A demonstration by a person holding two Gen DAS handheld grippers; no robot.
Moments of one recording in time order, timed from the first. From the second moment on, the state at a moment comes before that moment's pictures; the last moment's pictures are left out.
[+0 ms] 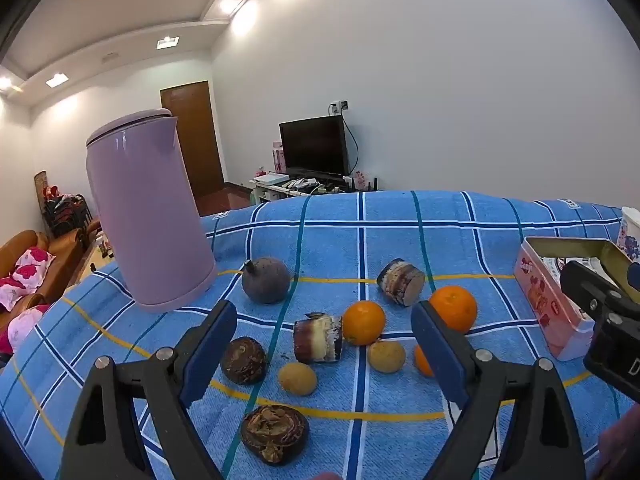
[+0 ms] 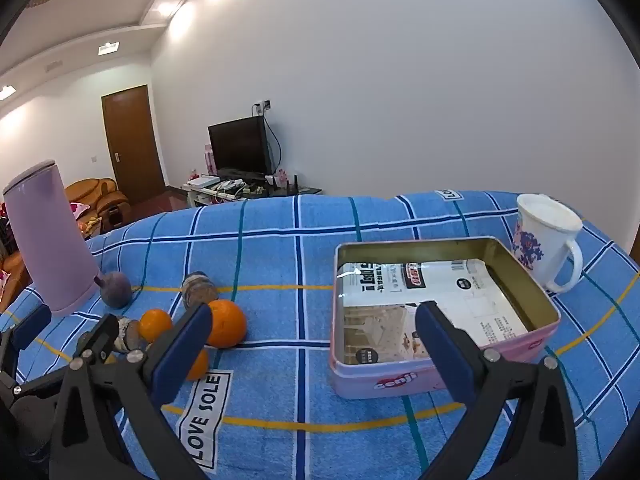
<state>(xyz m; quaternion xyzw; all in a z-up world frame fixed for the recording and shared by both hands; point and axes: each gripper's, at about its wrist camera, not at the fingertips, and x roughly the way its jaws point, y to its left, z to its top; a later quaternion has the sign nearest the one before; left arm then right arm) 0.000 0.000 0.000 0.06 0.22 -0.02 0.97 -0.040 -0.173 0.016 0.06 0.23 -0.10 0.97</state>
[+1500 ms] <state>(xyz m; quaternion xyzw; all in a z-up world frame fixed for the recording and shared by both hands) 0.006 0.003 -0.003 0.04 0.24 -0.02 0.97 -0.037 -0.173 0.012 0.05 0.24 -0.10 0.96</state>
